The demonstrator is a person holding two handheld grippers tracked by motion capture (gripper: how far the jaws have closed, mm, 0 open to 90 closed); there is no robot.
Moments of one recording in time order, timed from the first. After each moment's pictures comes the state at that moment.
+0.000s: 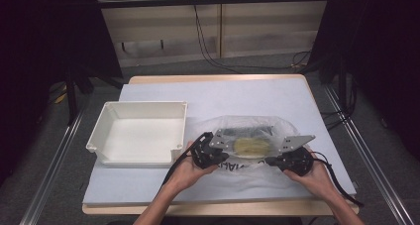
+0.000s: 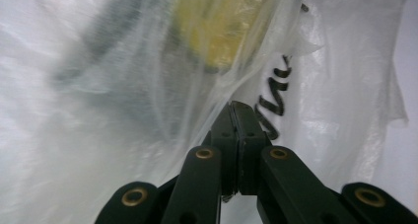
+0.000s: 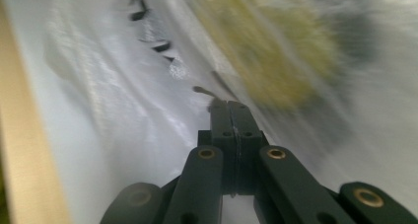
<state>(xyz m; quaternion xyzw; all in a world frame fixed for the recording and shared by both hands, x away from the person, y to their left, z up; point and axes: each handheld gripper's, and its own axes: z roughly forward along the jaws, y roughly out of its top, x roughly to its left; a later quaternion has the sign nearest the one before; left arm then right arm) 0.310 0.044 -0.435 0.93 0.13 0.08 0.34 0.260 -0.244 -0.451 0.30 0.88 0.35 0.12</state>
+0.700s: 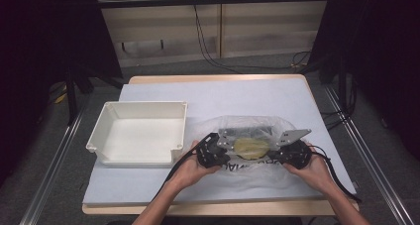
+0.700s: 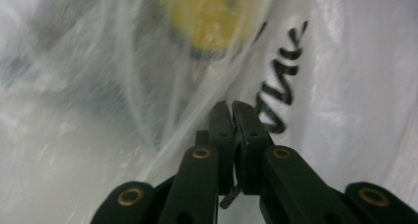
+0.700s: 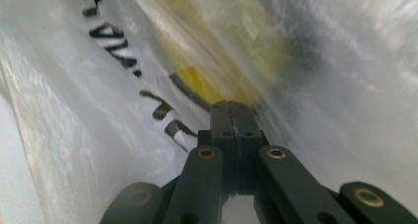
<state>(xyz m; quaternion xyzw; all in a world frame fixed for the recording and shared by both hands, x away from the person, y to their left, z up) 0.318 0.031 -0.455 0.94 0.13 0.05 0.30 0.277 -0.245 -0.455 0.31 0.89 0.32 0.14</state>
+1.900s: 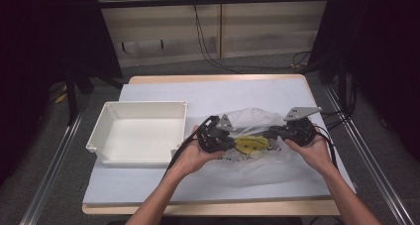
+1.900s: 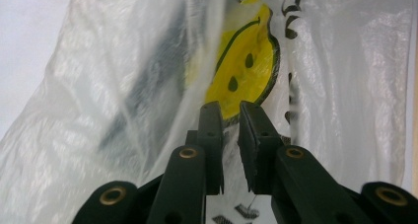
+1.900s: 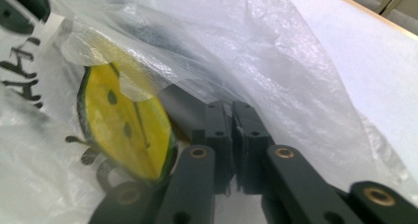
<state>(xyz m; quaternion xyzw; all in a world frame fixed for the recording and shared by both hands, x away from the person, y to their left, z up) 0.332 0.016 -0.403 0.93 0.12 0.07 0.34 0.321 -0.262 -0.422 0.35 0.84 0.37 0.19</state>
